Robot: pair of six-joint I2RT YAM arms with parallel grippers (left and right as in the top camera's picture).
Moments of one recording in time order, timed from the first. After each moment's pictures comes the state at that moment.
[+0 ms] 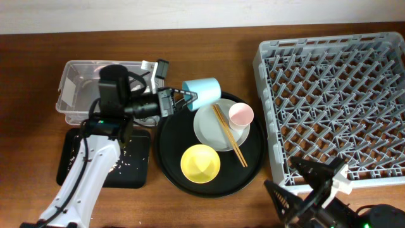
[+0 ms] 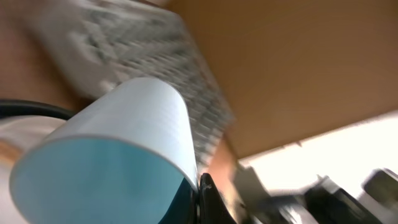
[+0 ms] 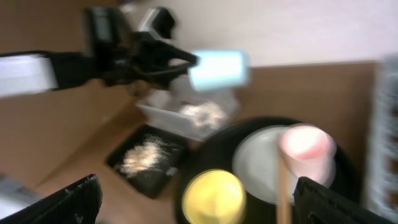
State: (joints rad) left arm -0.15 1.42 1.01 -0.04 1.14 -0.58; right arm 0.03 0.21 0.76 -0.75 -0.72 0.28
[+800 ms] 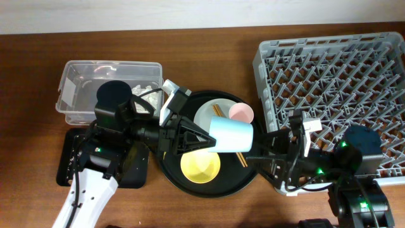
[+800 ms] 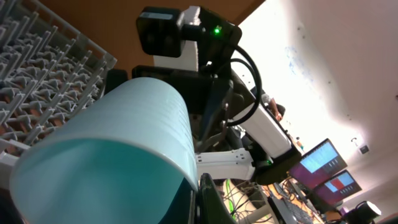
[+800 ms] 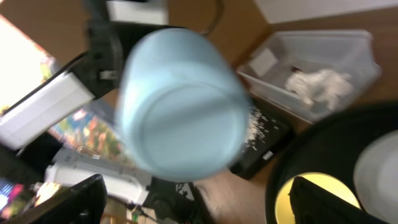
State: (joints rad) left arm -0.31 1.16 1.01 -0.04 1.49 -0.60; right arm 0.03 0.71 0.77 -0.39 -1.23 0.39
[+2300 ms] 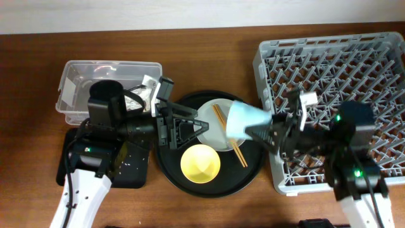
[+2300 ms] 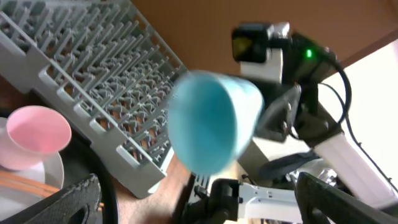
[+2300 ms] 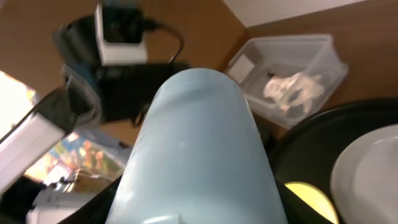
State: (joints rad) left arm -0.21 1.15 1.01 -0.29 1.17 -0.44; right arm 0.02 0.93 0.86 -0.32 -1.15 0.45
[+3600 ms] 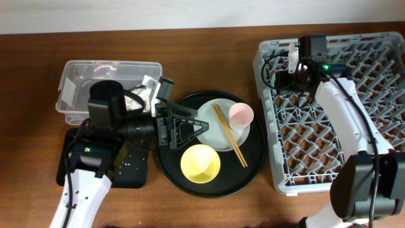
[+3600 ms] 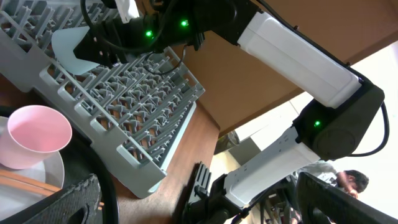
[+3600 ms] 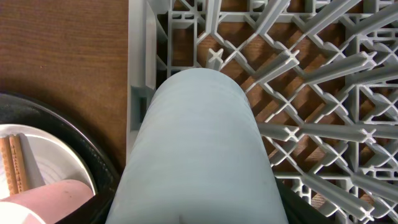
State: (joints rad) left arm -0.21 1.15 1.01 -0.29 1.16 -0.44; right arm 0.03 1.77 1.46 -0.78 -0.02 -0.02
